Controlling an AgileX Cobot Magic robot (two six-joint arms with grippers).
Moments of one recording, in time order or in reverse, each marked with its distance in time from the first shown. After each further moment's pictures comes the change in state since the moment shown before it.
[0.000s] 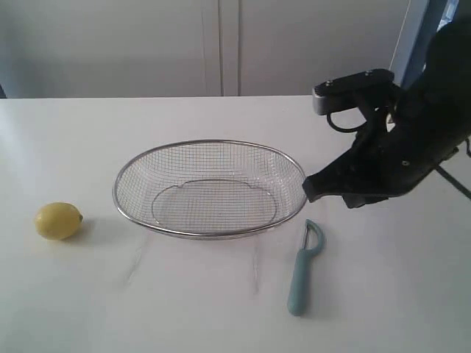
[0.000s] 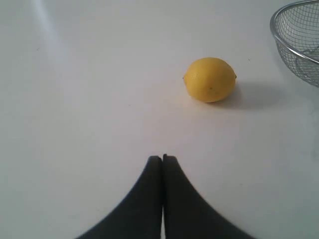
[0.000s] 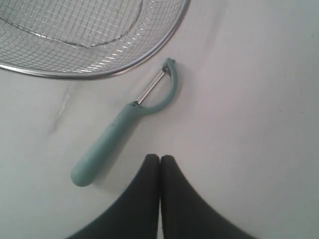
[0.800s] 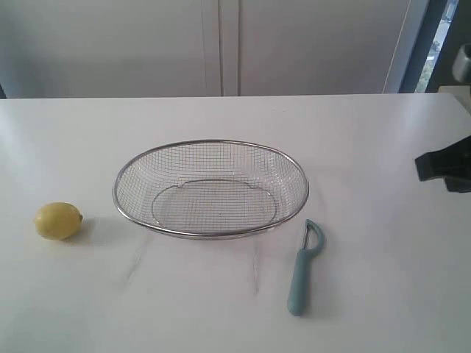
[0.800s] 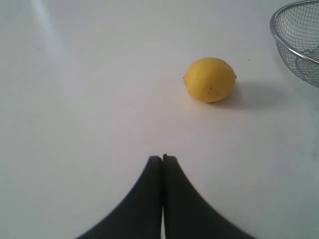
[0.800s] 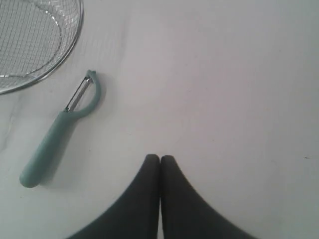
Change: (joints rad) left arm 0.000 0.000 0.000 0.000 0.000 0.000; right arm -0.323 -0.328 0.168 0.092 -0.026 -0.139
